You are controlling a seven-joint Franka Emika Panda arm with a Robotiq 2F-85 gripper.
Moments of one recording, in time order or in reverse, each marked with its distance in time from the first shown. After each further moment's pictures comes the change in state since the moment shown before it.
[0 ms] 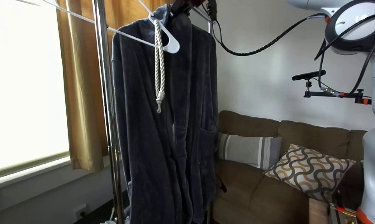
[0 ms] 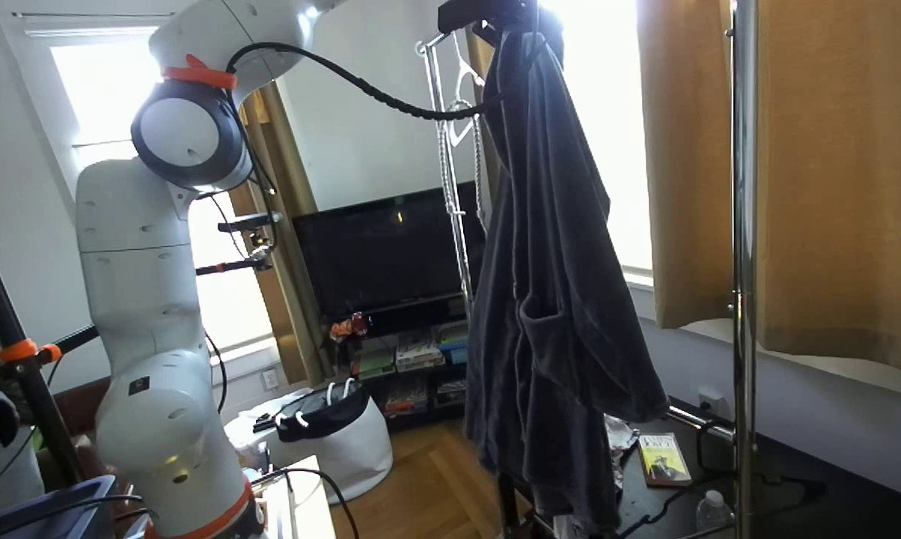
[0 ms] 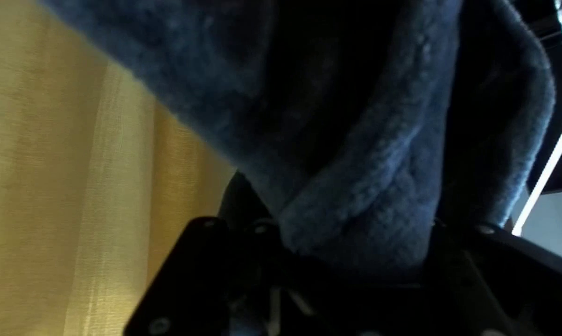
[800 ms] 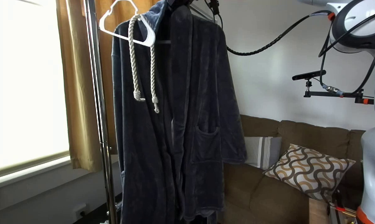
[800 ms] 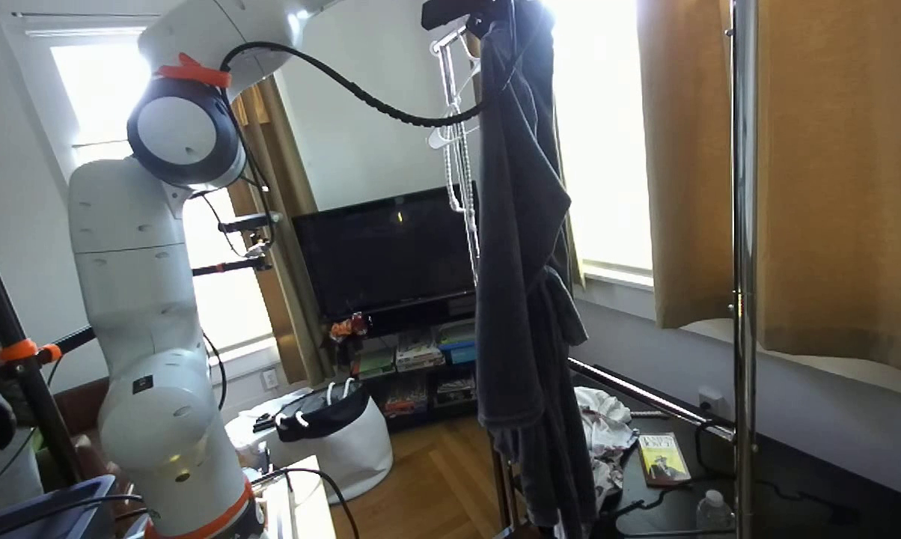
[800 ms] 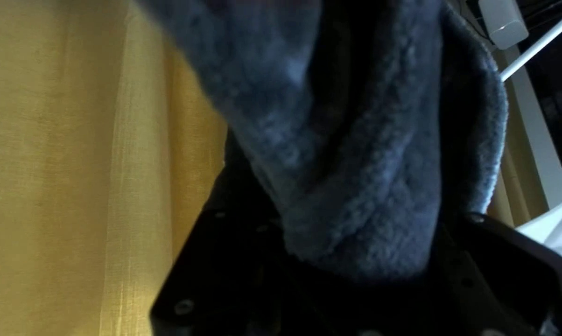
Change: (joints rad) arm 0.033 -0.032 0.019 0.002 -0.084 0.003 0.181
